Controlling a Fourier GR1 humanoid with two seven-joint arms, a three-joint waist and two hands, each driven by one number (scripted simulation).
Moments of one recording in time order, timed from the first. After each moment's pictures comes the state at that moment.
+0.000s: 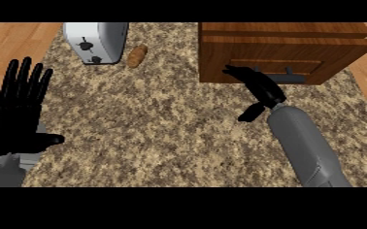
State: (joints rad) left arm -0.09 0.53 -0.05 -1.45 0.80 -0.08 -0.38; right arm -0.62 -0.18 0.09 -0.74 0.82 0.01 -0.39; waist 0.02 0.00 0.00
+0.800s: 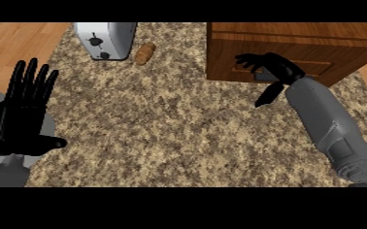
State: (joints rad) left arm -0.10 0.50 -0.04 -1.43 0.77 -0.15 -0.37; right arm -0.91 -0.30 -0.03 -0.29 0.78 0.11 -0.67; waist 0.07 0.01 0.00
